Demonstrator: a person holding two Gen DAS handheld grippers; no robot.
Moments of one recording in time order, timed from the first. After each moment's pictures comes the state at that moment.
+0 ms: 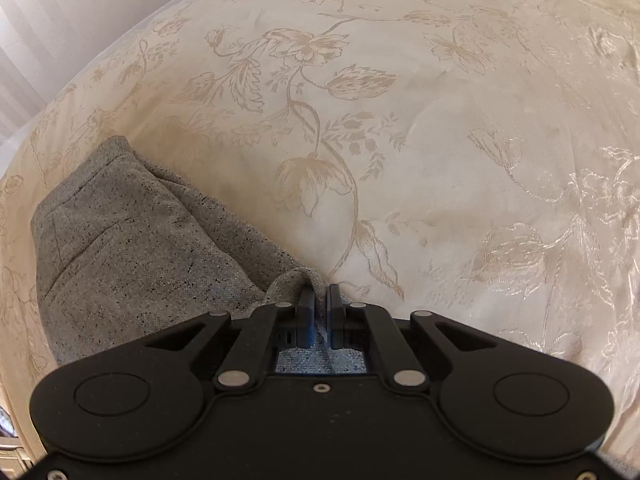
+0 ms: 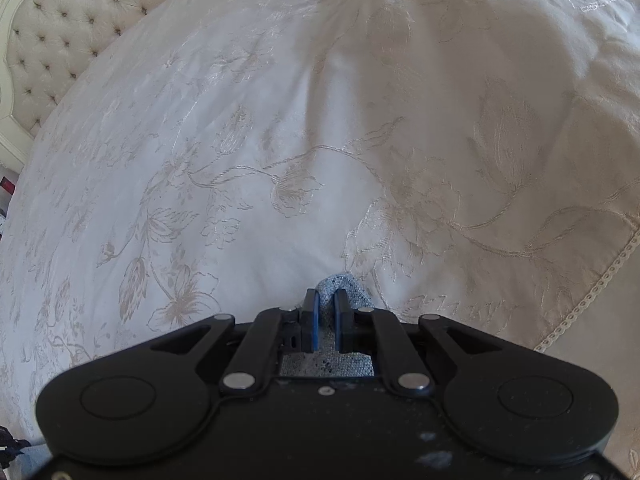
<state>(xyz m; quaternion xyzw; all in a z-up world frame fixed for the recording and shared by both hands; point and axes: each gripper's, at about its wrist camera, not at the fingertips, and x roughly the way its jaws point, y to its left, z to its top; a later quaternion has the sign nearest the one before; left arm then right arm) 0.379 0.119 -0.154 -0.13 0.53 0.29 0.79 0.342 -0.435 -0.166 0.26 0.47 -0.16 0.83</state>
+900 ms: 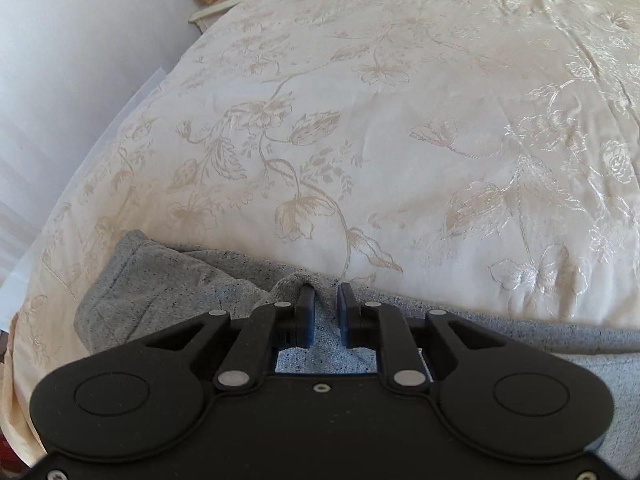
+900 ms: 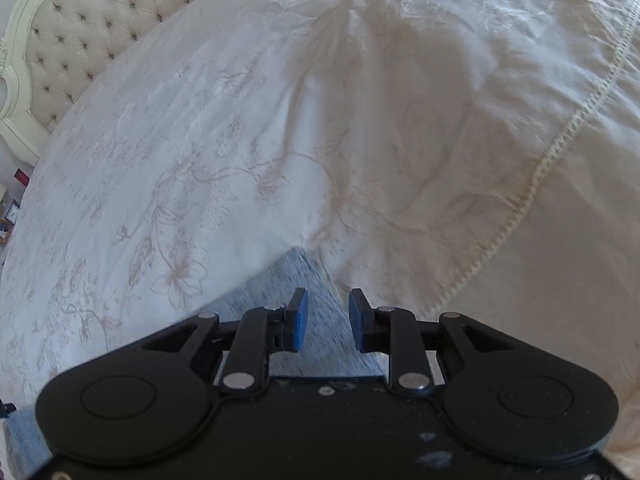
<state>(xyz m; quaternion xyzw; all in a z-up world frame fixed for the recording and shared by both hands) 0.338 0.084 -0.118 0.05 0.50 0.21 0.84 0.261 -0.458 -0.131 0.25 0.46 -0.15 0.84</state>
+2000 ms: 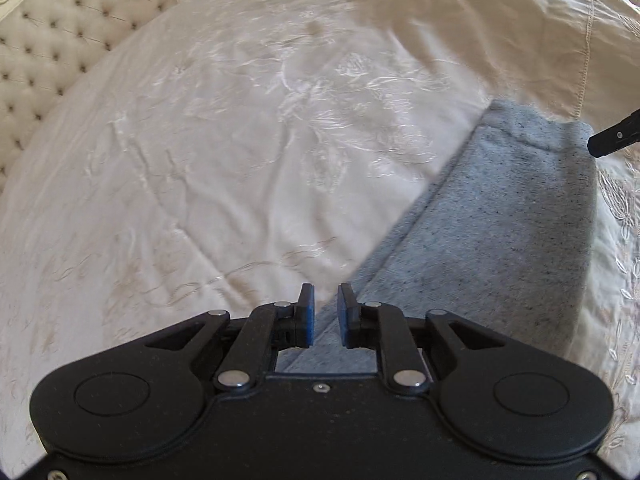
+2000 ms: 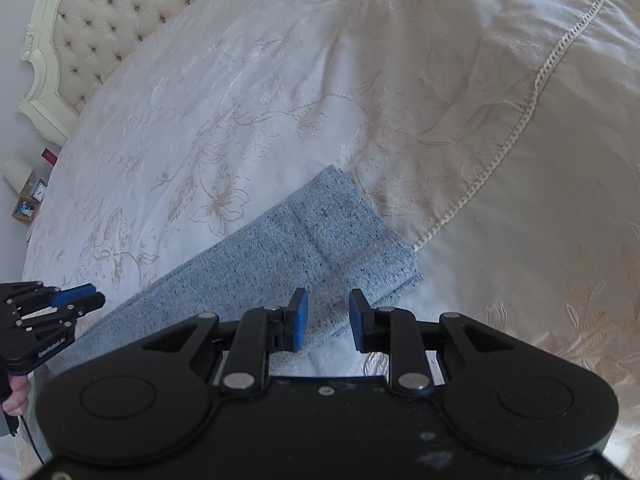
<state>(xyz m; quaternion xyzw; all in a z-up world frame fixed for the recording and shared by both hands) 0.295 -0.151 -0.128 0.31 0.40 -0.30 0.81 0.217 -0.416 -0.139 0.27 0.46 -0.10 0.84</state>
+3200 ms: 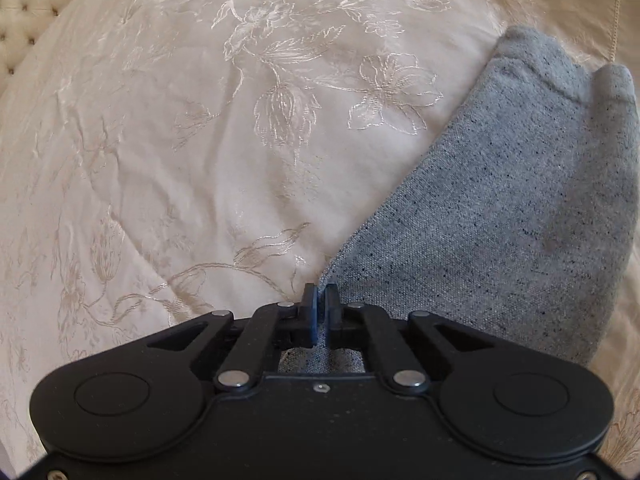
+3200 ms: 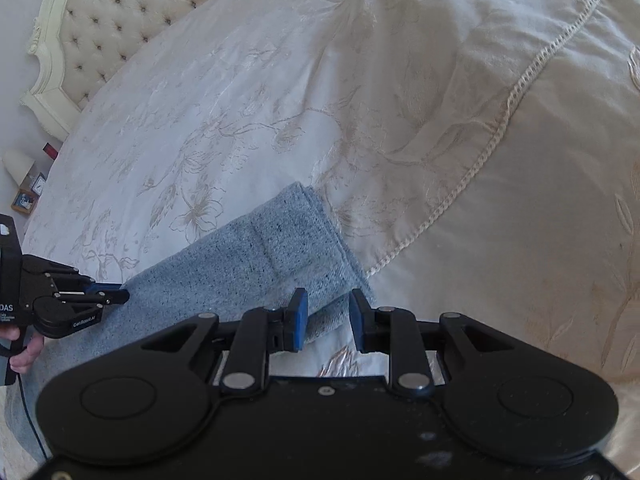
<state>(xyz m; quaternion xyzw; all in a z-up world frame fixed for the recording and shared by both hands) 0.327 -0.183 -0.174 0.37 0.48 -0.30 0.74 0.215 -0.444 -0.143 0.23 0.45 -0.09 0.86</state>
